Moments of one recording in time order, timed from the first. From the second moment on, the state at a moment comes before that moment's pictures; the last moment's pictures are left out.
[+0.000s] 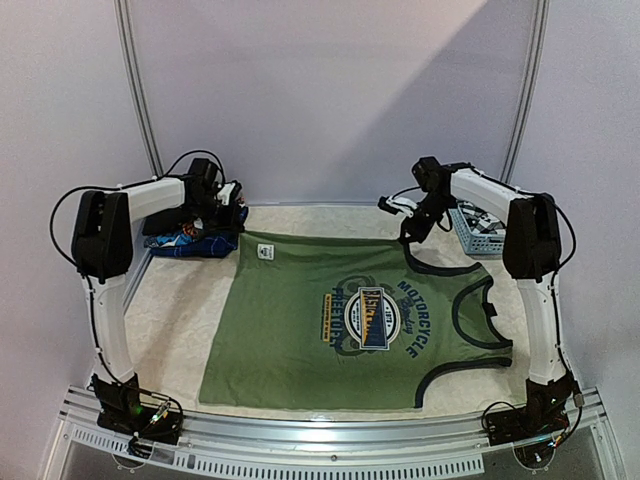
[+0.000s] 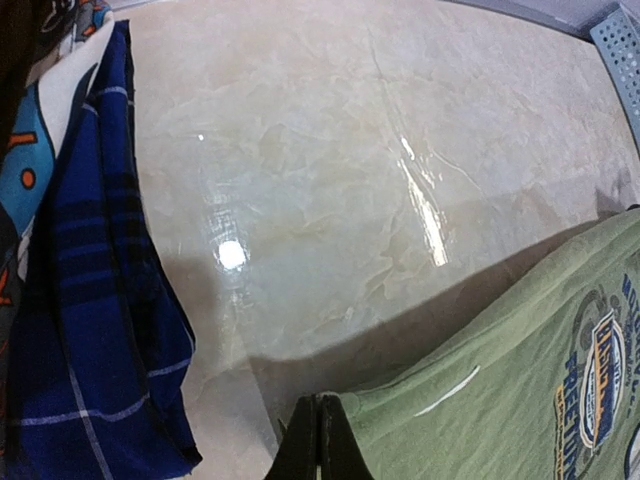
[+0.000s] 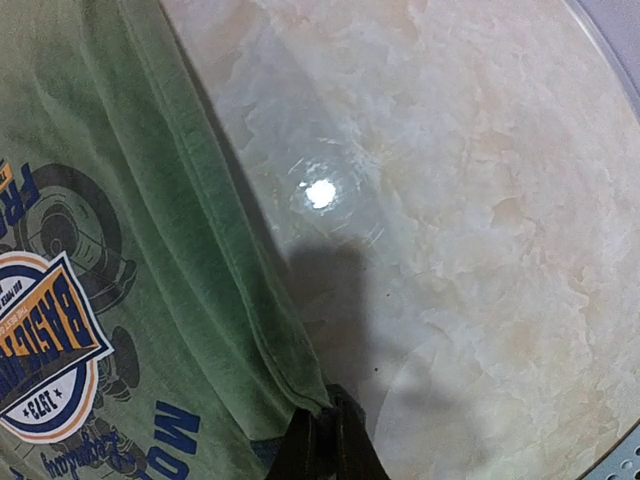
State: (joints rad) left arm -0.19 2.15 1.74 -0.59 0.32 -0.08; right arm 0.34 2.34 2.11 -0.98 -0.26 -0.62
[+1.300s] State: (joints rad) left arm -0.19 1.94 1.52 -0.61 0.37 -0.05; right arm 0.41 1.94 1.54 -0.76 -0.26 -0.75
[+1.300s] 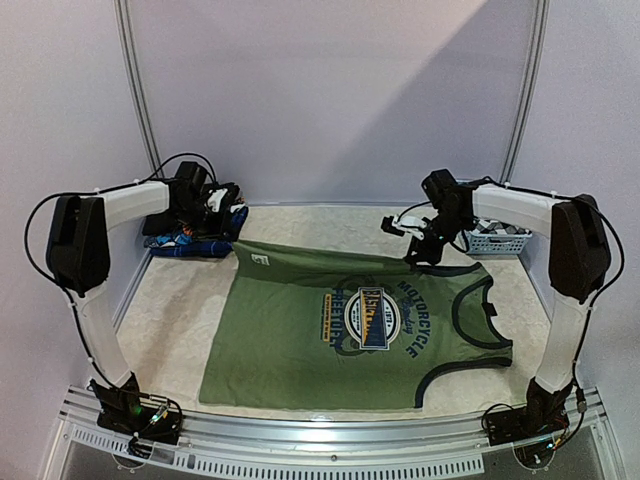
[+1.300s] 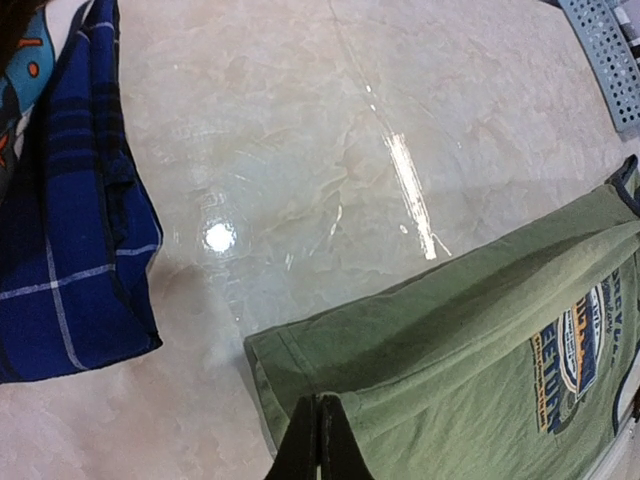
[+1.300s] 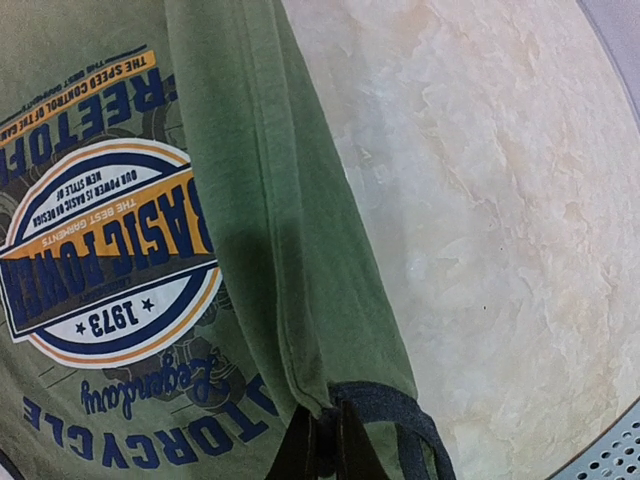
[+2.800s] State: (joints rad) left arm -0.19 1.88 1.34 -0.73 0.41 0.01; right arm 0.50 1.84 1.30 -0.74 -0.22 -0.98
